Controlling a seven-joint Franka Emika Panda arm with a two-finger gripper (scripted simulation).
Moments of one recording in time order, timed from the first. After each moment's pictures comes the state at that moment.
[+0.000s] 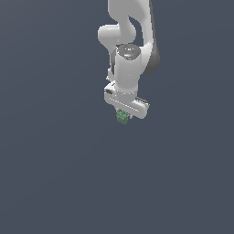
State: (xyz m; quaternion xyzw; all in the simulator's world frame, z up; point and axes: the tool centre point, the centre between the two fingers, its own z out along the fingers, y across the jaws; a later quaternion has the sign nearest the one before) arm -0.064 0.035 0.171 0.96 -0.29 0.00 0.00
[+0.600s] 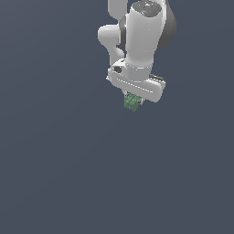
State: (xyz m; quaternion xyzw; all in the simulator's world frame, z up) arm -0.068 0.069 0.264 0.96 -0.28 0.00 0.00
